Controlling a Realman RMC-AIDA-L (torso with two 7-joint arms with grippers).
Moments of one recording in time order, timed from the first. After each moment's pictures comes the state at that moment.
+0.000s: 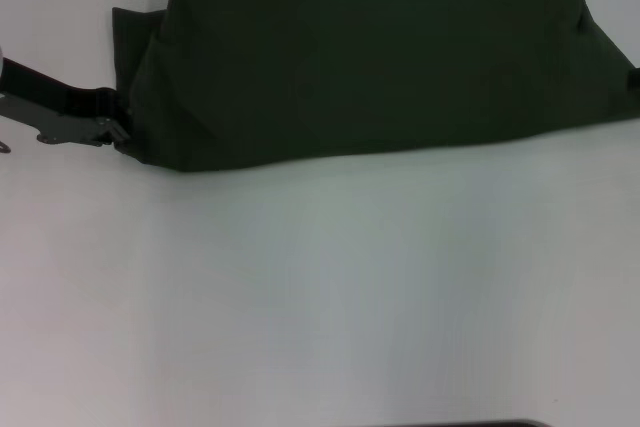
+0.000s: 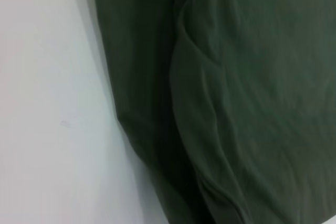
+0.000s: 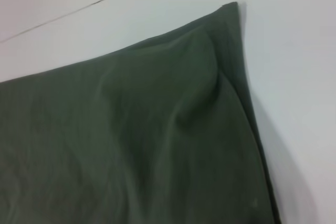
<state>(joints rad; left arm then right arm) -0.79 -1.92 0.83 0.60 2.51 1.45 -2.63 0.57 1.90 -0.51 -0.83 -2.59 -1.43 2.47</state>
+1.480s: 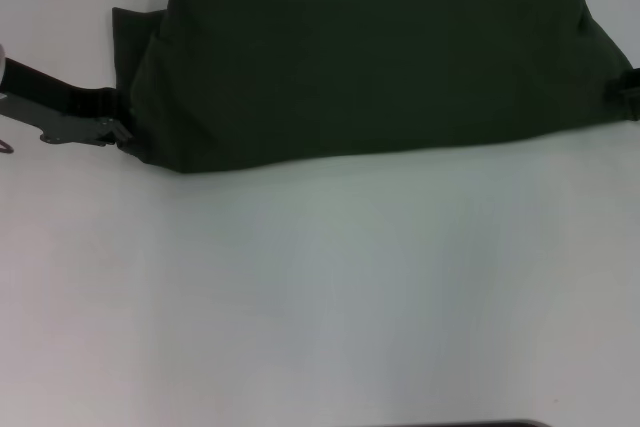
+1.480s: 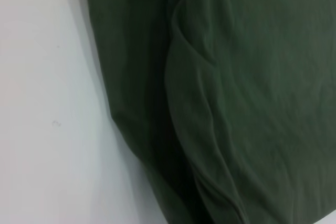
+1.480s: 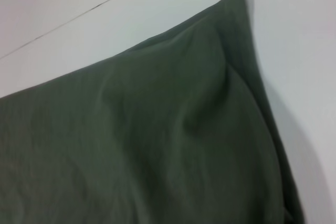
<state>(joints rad) -0.79 -1.92 0.83 0.60 2.51 1.45 -2.62 0.57 1.93 -0.49 -0.73 -2.55 -1.32 2.46</state>
